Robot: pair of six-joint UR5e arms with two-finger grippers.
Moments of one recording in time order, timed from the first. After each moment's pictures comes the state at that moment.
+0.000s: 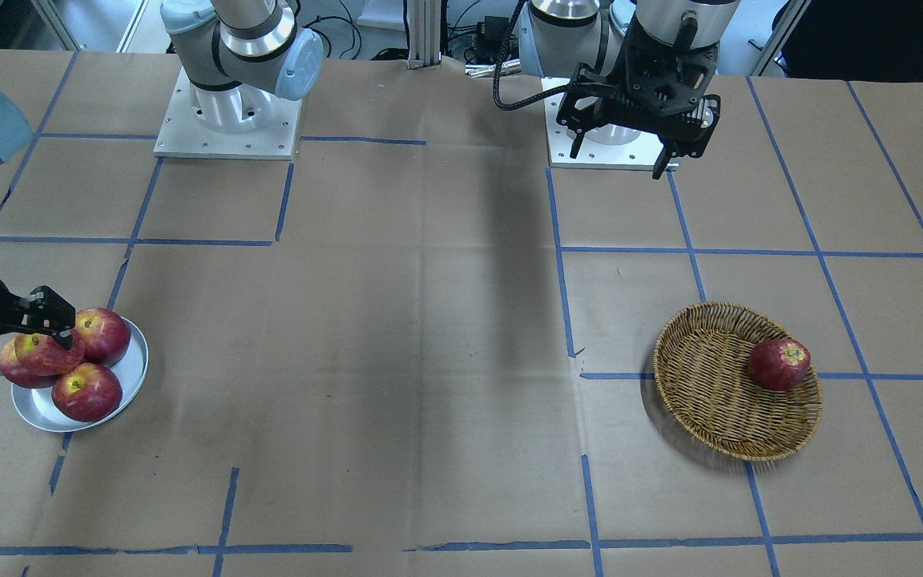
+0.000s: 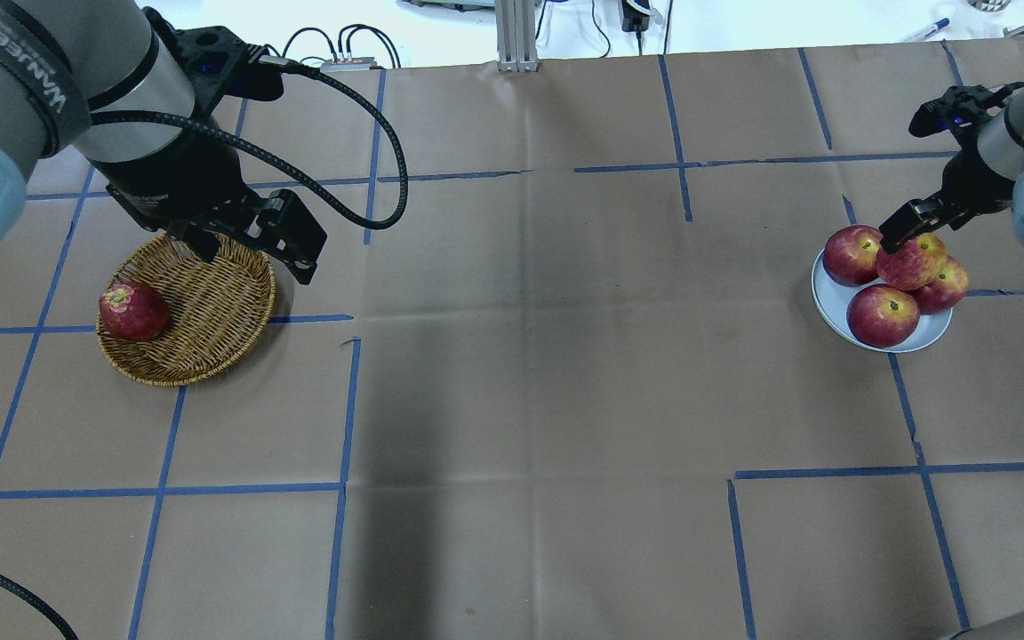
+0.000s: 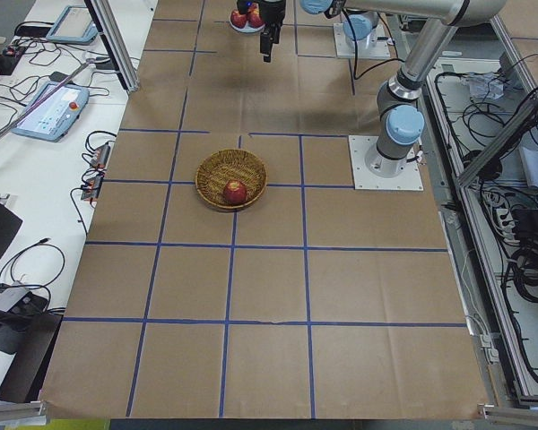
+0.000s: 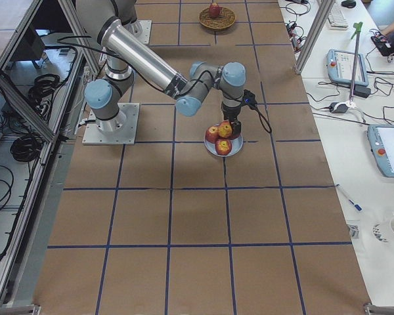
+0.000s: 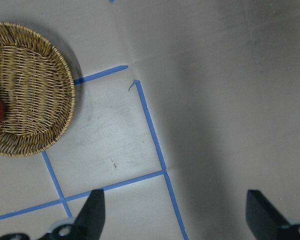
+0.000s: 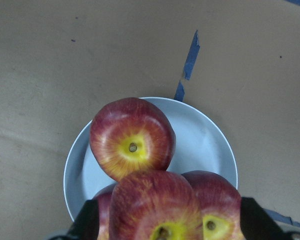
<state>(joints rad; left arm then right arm) -1.62 -1.47 -1.62 -1.64 1.56 0.24 1.14 -1.32 1.81 -2.14 -1.54 -0.75</state>
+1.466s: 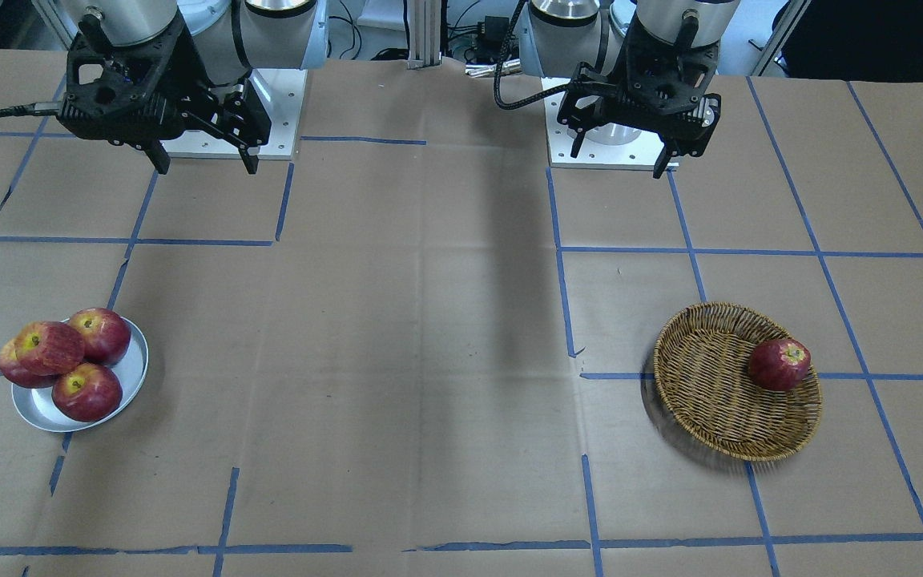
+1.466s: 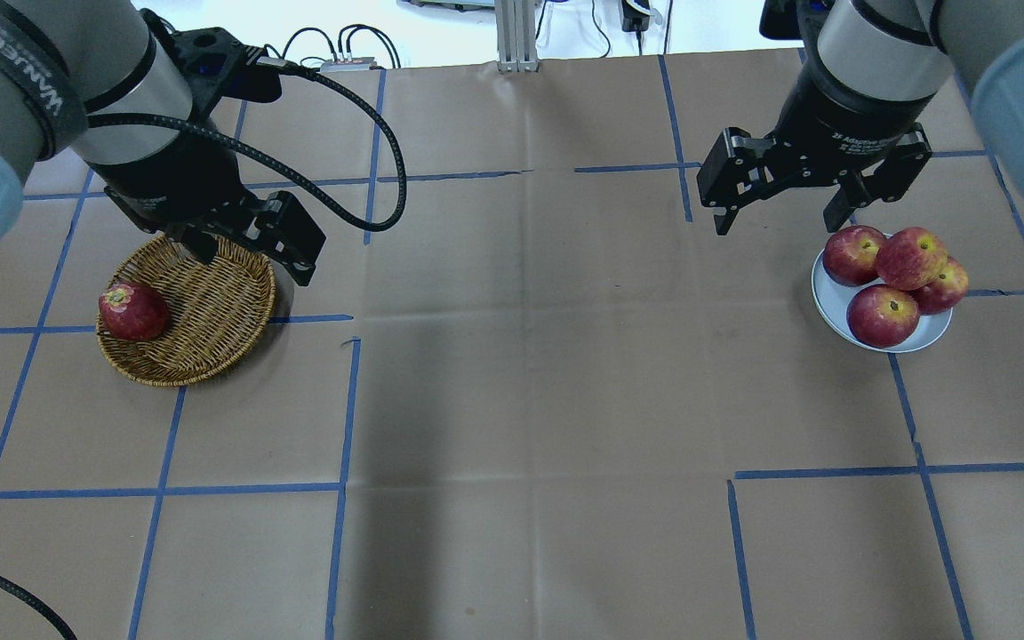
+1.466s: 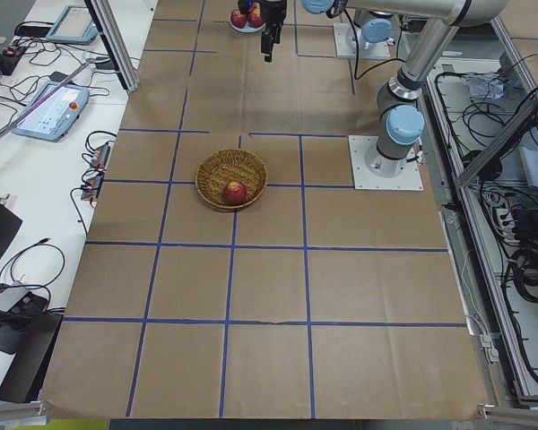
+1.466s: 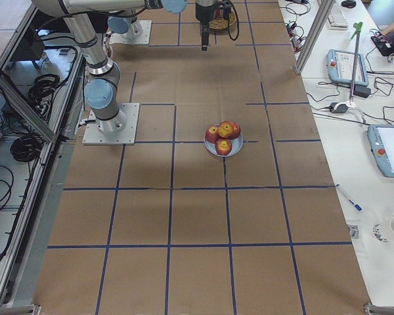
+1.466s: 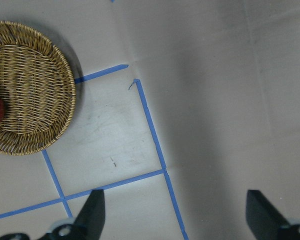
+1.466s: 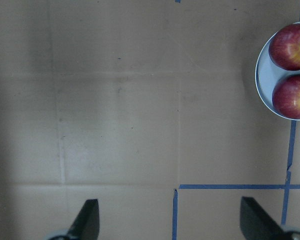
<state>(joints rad) -1.62 -1.47 -1.62 -1.64 1.56 0.24 1.61 -1.63 1.59 -1.53 -1.55 0.02</state>
